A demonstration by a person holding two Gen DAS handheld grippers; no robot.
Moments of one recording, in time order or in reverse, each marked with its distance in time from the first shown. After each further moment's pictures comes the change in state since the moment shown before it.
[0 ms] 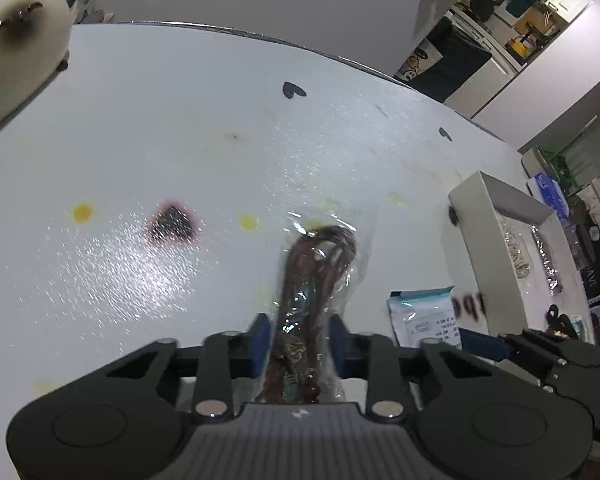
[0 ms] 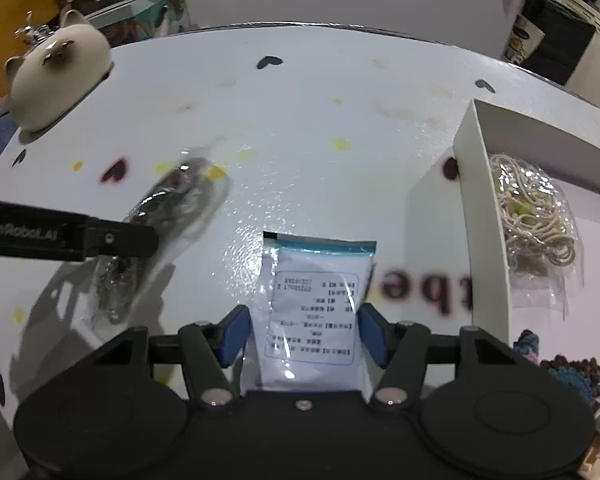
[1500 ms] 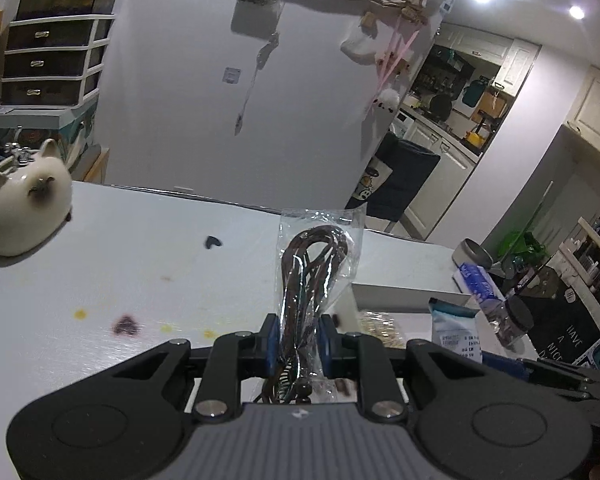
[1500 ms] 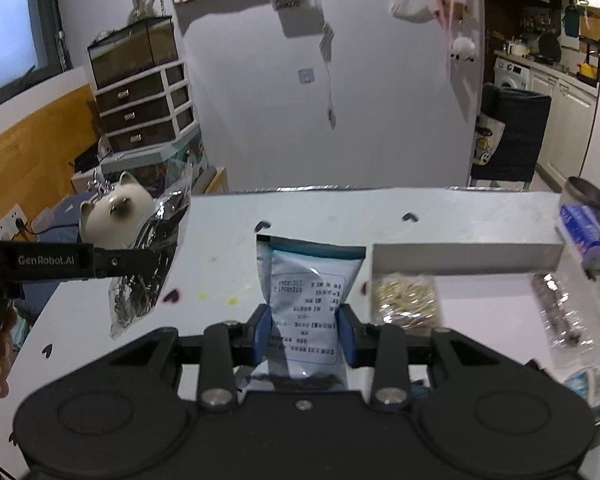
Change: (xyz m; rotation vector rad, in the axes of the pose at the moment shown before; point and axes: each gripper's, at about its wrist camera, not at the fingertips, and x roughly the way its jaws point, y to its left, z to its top) left arm -0.127 -0.137 -0.032 0.062 -0.400 0.001; right arm -0.173 -0.064 -0.030 0.059 -0.402 0.076
